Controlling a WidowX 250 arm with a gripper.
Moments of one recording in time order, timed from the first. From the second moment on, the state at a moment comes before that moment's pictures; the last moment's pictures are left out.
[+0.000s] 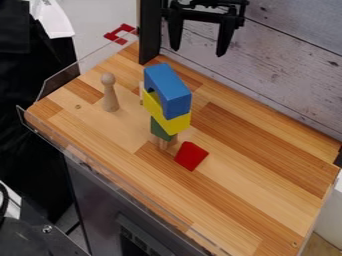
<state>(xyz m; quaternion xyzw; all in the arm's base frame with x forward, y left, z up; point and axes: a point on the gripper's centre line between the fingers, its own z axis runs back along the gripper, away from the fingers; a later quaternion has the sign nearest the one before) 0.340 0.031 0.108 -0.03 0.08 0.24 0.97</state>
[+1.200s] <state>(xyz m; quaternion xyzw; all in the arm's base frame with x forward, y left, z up) 0.325 0.092 0.063 -0.04 0.11 0.31 0.94</state>
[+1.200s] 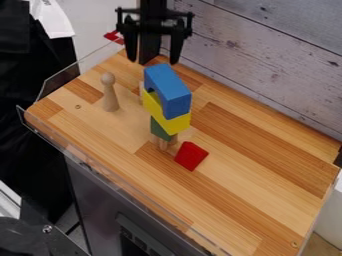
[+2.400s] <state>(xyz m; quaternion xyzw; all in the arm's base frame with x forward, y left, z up) 0.312 0.094 0.023 -0.06 0.13 0.33 0.93</state>
